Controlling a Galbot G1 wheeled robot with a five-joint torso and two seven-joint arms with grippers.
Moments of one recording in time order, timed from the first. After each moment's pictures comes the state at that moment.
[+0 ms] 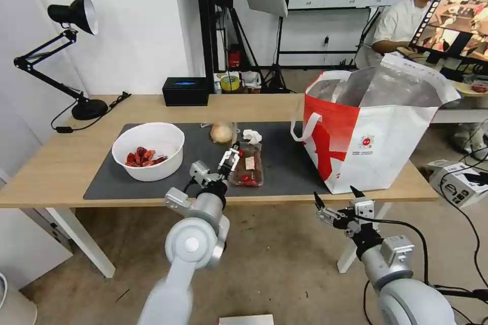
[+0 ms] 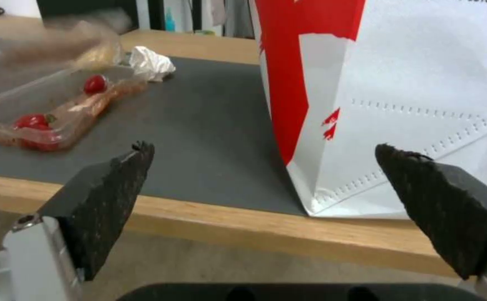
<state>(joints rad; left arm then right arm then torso) 1.12 -1.52 -0.17 -2.04 -1.25 0.11 -0.50 -1.61 1.20 0.55 2.25 0.26 -0.25 0.06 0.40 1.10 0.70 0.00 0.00</state>
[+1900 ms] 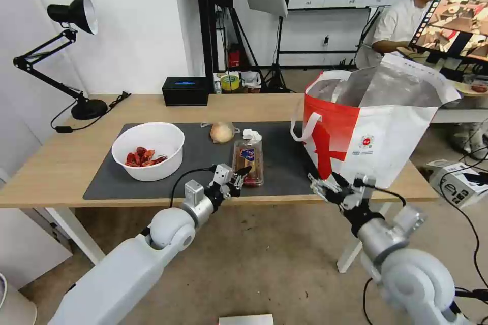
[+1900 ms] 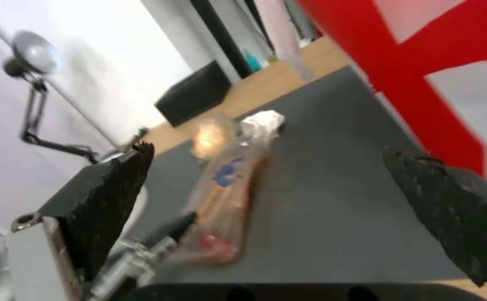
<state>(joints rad) 0.82 -0.97 0.16 -1.76 -0.63 0.12 0.04 -1.37 1.12 0.51 2.23 1.09 -0.35 0.18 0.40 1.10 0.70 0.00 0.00</state>
